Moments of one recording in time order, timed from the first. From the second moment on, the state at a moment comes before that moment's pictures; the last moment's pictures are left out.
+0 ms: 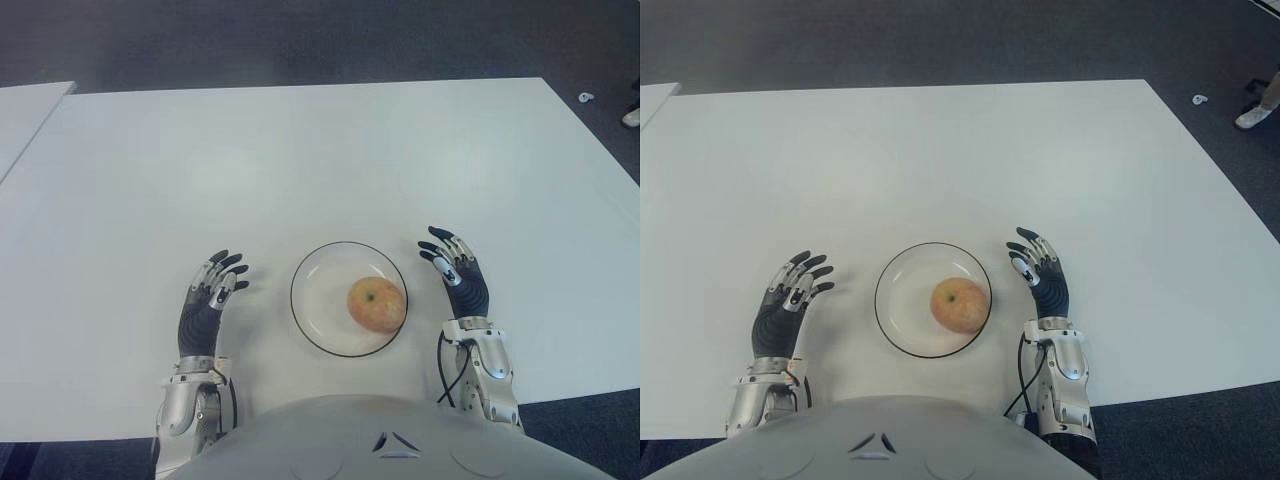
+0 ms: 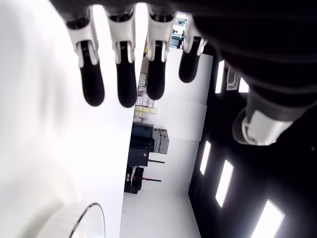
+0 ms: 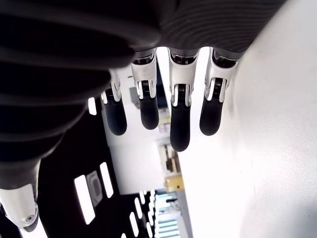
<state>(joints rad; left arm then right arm) 0.68 -0.01 0.05 -0.23 -0.23 -0.29 -0.15 0.34 -0.04 -0.08 0.05 0.23 -0.29 0.19</state>
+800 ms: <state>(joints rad) 0.65 -0.03 0.05 -0.22 -0.22 -0.29 -0.15 0.31 -0.02 -0.09 0.09 0.24 -0.30 0.21</state>
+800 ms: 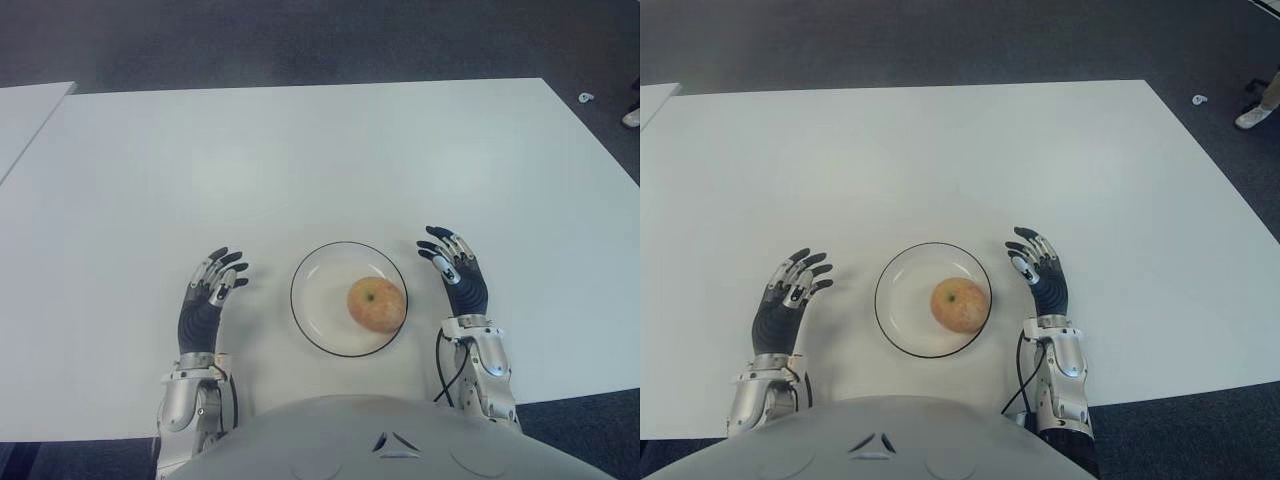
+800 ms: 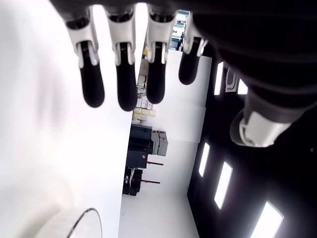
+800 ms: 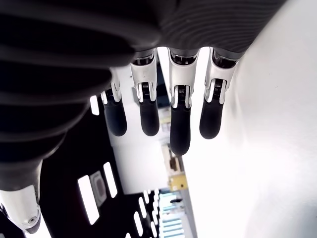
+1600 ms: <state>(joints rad) 0.57 -0.05 0.07 -0.11 -0.19 -0.29 -0.11 0.27 -0.02 -0.09 0.13 0.19 -0.32 0.18</state>
